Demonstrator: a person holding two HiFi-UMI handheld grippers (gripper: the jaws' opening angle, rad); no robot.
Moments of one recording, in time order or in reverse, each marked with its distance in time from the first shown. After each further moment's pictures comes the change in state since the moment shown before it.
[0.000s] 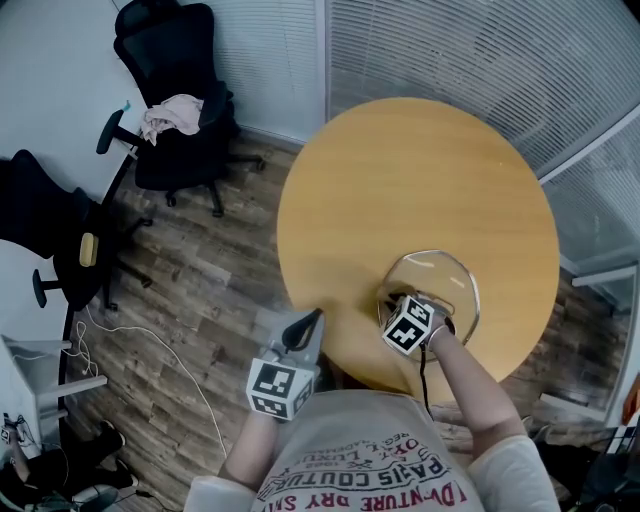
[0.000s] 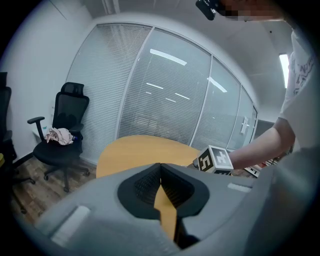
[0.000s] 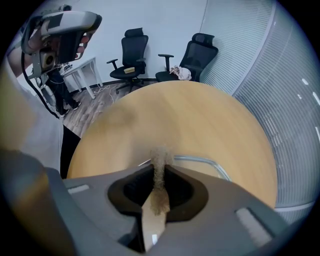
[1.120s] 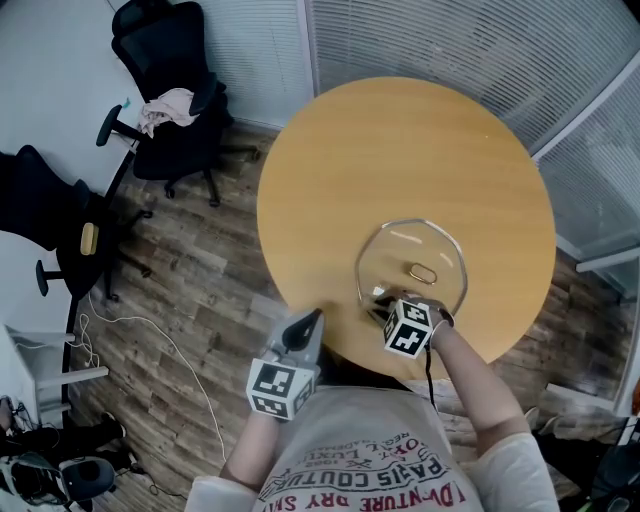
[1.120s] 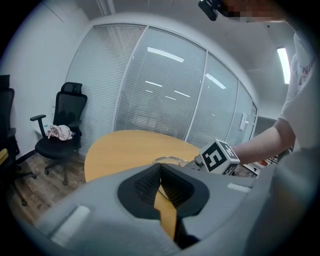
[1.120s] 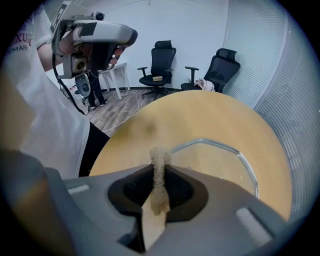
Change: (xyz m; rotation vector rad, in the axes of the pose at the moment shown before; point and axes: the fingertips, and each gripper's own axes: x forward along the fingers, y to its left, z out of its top) left arm -0.017 -0.085 -0.053 0.009 0.021 0.014; right arm -0.028 0.080 -0.056 -0.191 -0.135 0.158
